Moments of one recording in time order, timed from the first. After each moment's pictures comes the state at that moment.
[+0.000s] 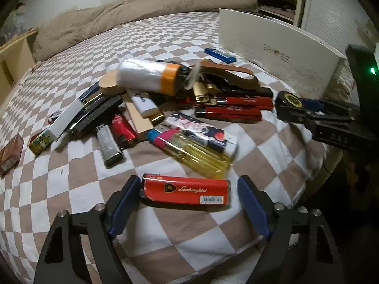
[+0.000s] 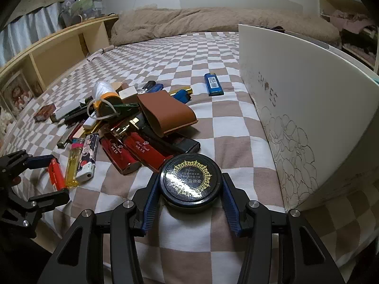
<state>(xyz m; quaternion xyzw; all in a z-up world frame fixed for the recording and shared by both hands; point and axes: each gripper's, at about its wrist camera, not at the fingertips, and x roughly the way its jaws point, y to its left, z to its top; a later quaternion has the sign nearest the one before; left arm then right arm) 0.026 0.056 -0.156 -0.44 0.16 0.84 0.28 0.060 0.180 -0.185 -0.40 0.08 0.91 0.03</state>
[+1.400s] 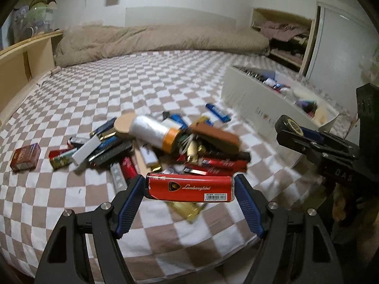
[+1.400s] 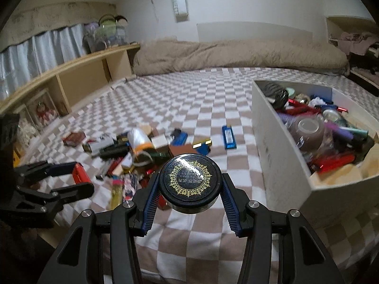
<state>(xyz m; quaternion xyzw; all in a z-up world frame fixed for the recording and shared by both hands) 0.042 0.058 -0.077 -0.36 0.05 0.89 0.26 0.080 0.184 -0.107 -0.30 0.09 0.95 -0.02</state>
